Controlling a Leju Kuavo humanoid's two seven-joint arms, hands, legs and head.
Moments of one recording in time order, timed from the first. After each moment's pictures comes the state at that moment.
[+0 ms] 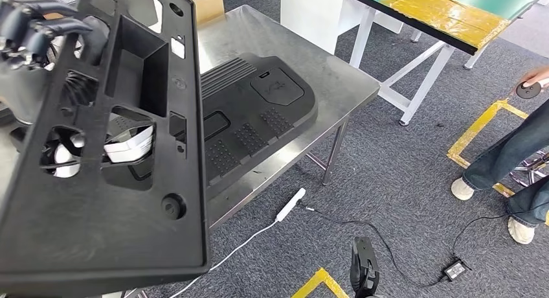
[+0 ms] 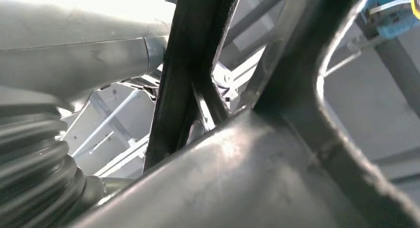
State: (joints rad) left arm -0.65 -0.01 -0.16 -1.49 -1.07 0.70 -0.70; right arm -0.13 0.01 0.13 -0.39 -0.12 -0.31 -0.14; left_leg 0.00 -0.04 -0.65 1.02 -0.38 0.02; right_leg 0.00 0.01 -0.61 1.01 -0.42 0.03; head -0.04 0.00
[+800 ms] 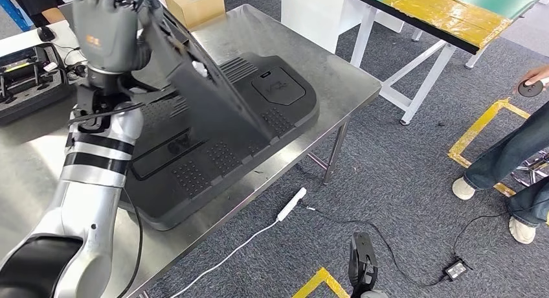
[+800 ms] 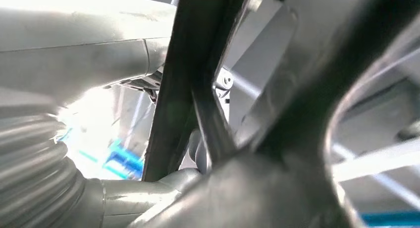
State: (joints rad) left arm -0.89 -0.09 -0.13 -0.93 -1.39 0.70 -0.42; right arm -0.15 0.02 0.13 -0.39 -0.13 -0.30 -0.12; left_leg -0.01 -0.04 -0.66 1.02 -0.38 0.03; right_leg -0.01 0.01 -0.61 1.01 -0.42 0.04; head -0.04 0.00
